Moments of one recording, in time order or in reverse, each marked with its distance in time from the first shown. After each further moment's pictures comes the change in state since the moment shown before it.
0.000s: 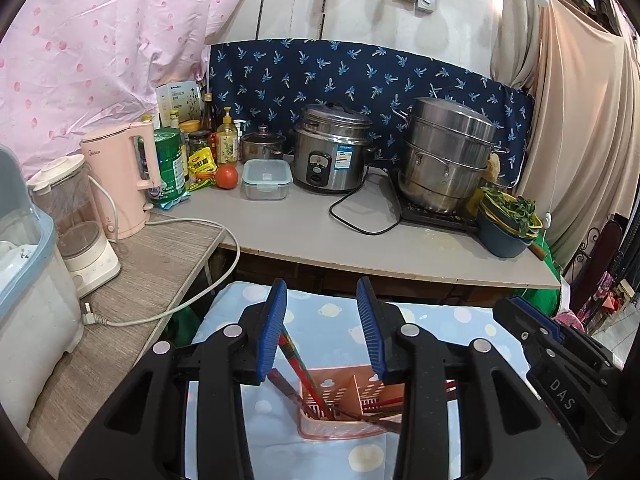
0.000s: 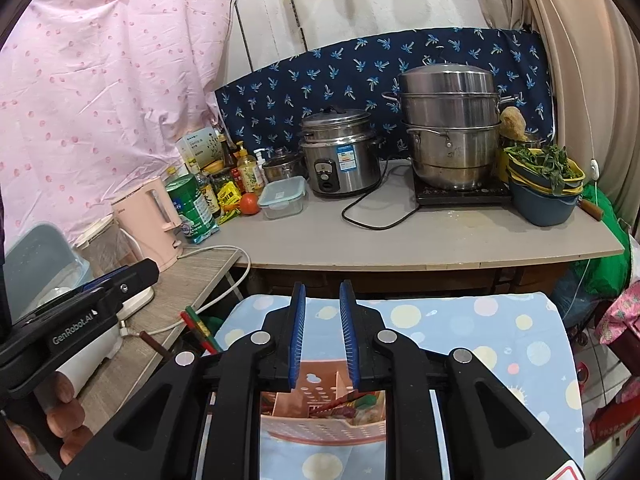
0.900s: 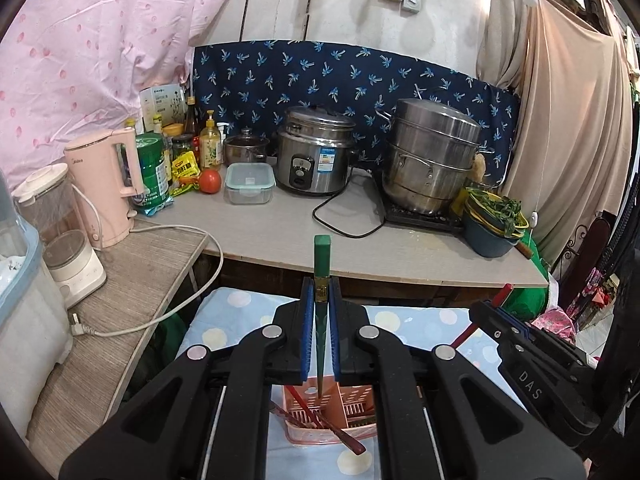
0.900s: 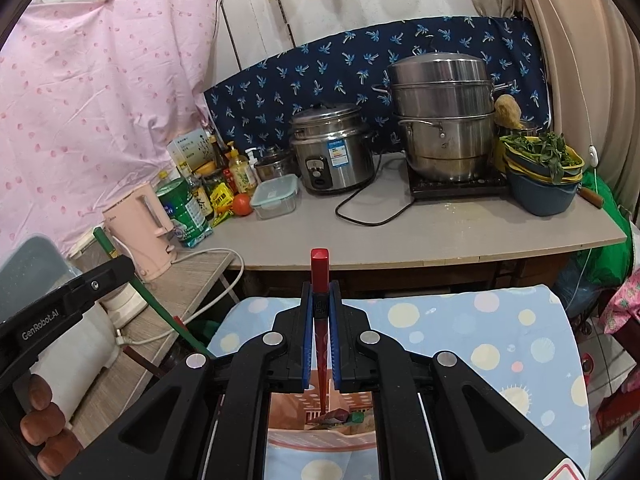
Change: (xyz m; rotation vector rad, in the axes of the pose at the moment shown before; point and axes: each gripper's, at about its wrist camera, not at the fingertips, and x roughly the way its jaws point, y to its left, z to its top) left arm 0.004 -0.010 0.009 0.014 0.002 -0.054; right arm 0.022 -0.014 0.005 0.041 0.025 -0.014
